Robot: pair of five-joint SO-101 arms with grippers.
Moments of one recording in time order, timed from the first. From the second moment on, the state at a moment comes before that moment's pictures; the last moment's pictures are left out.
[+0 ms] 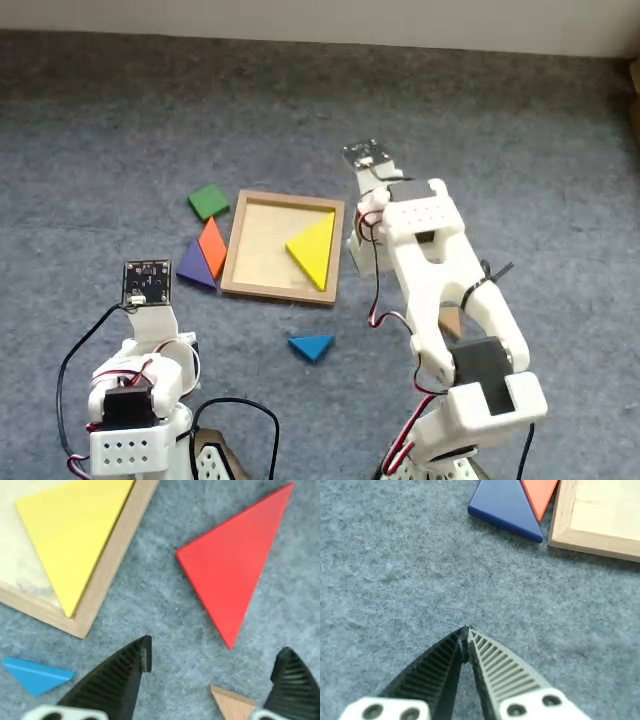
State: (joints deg) left arm -12.0 -102.5 96.0 76.1 5.8; right arm -18.0 4.0 15.8 69.1 13.1
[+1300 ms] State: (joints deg) left arm -12.0 -102.5 96.0 76.1 5.8; right arm -19.3 11.0 10.9 56.8 5.8
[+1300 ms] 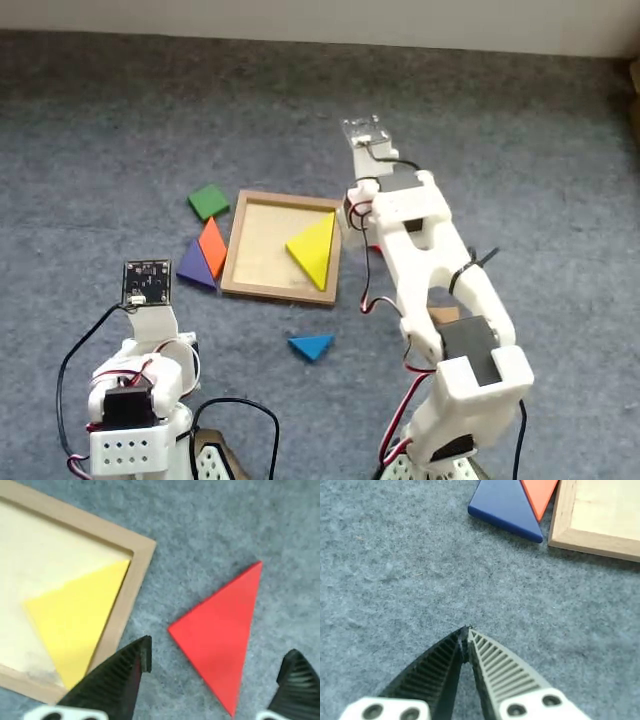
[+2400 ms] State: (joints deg) left arm -12.0 -102.5 96.0 76.1 5.8; right arm -18.9 18.6 10.9 52.9 5.8
